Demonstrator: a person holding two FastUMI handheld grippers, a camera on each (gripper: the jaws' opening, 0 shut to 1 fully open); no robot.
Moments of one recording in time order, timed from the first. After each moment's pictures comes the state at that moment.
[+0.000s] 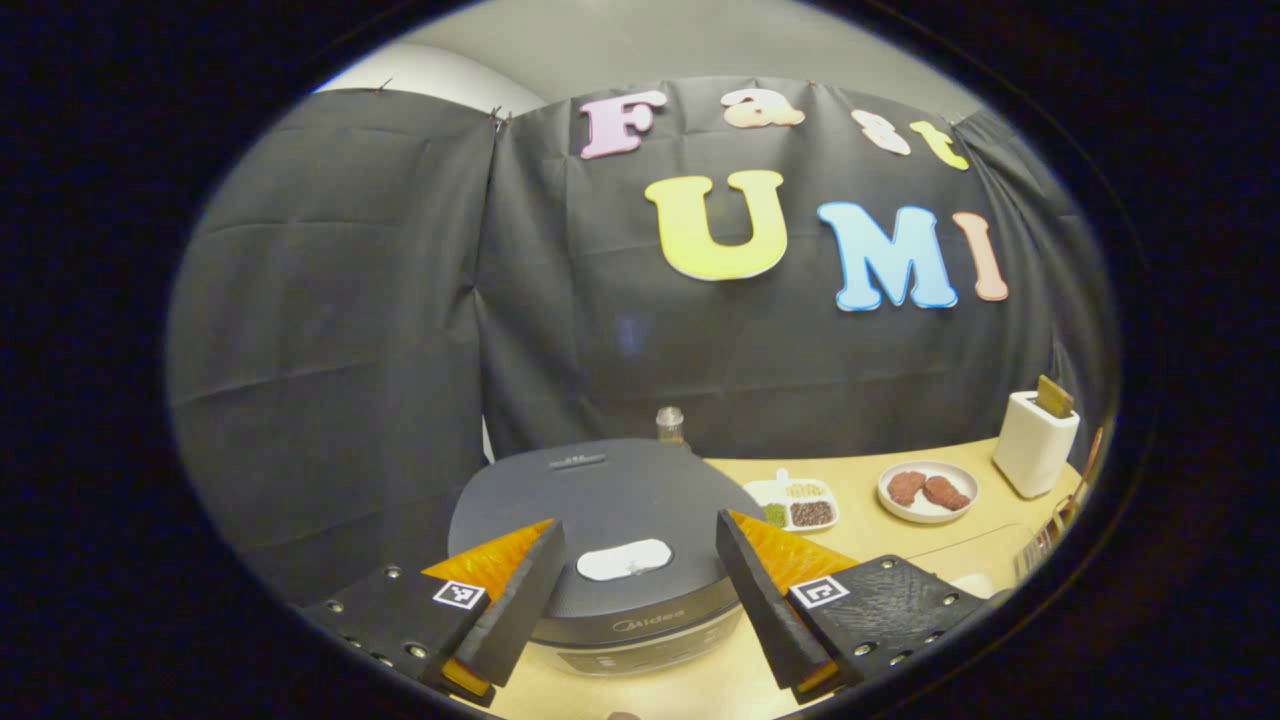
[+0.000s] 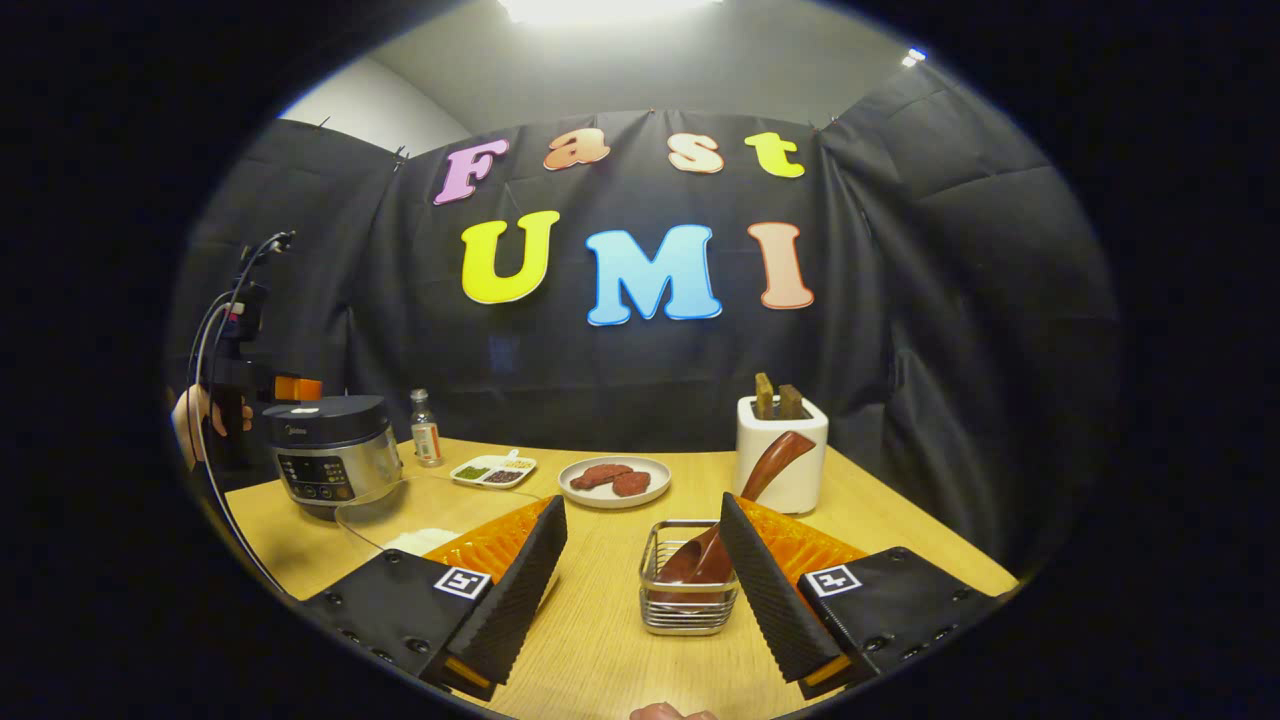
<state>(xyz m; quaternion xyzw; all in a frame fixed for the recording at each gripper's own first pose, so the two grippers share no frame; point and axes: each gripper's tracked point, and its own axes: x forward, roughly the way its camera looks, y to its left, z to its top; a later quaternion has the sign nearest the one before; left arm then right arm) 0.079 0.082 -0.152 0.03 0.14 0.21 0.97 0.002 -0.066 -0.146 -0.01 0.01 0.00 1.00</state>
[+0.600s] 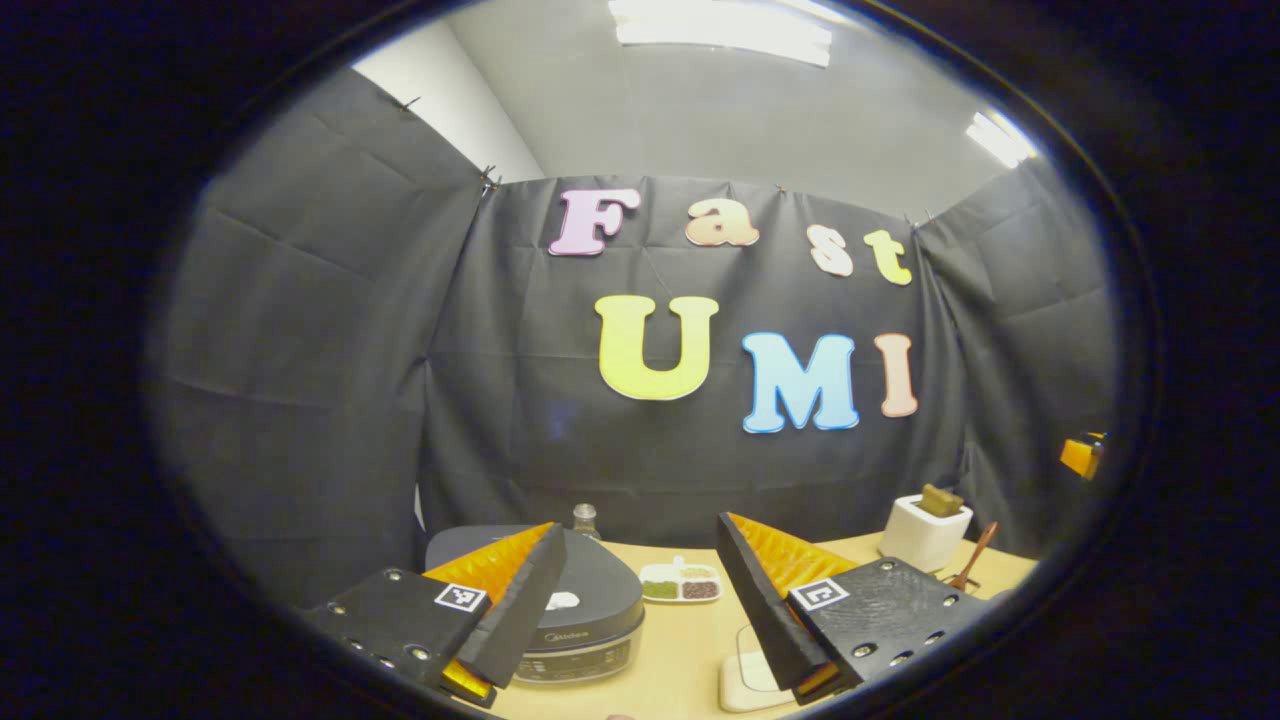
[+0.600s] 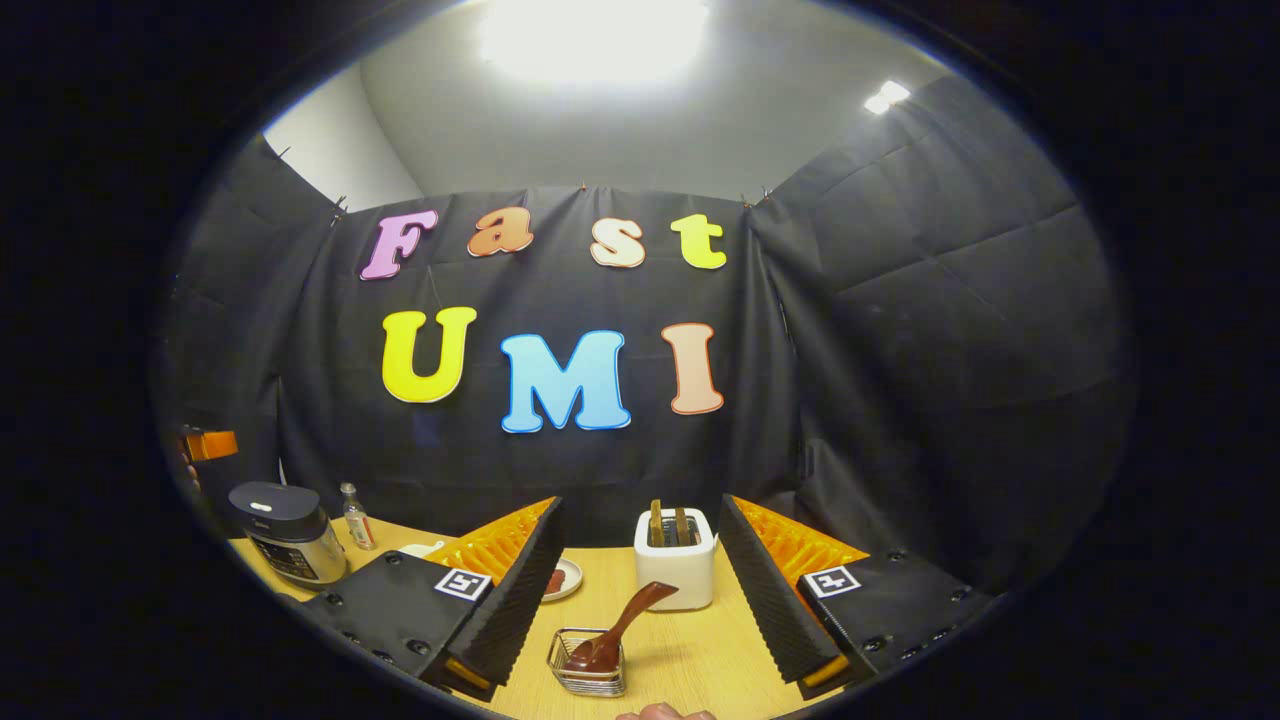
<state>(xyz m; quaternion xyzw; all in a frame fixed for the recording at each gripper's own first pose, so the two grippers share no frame) 0.008 0.017 -0.046 -0.05 0.04 0.10 0.99 -0.030 -0.129 0.009 0.00 -0.09 -0.09 0.99</state>
